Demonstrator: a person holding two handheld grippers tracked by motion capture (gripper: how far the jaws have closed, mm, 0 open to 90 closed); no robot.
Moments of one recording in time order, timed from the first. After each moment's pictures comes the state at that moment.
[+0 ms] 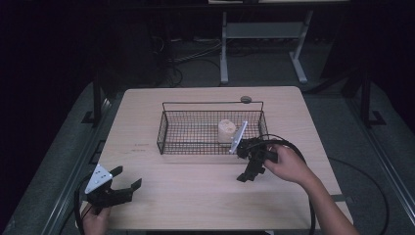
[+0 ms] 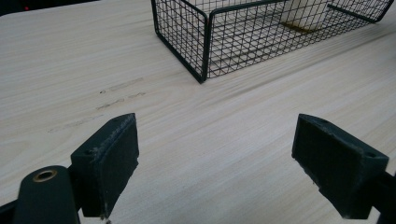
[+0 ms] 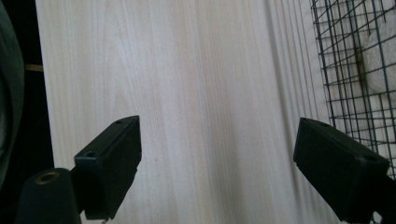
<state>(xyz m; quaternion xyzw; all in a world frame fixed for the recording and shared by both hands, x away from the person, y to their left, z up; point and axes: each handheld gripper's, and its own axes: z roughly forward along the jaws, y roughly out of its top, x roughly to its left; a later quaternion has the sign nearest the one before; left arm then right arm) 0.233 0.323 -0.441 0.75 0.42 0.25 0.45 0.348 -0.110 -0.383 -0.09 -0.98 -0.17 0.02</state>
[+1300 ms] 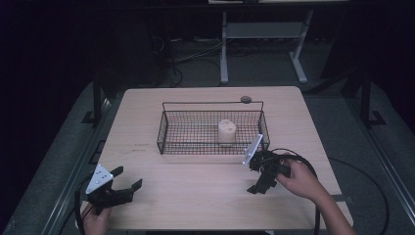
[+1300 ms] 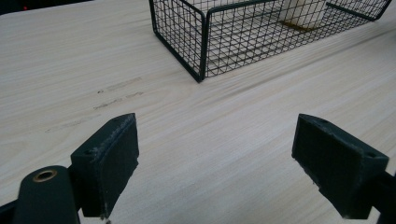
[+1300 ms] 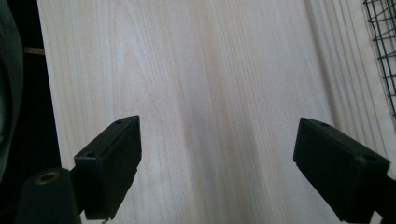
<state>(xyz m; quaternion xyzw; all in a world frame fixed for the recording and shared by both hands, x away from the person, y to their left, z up) 0.233 0.321 -0.442 0.75 0.42 0.25 0.44 0.321 -0.144 -0.408 -0.12 -0.97 -0.18 0.03</state>
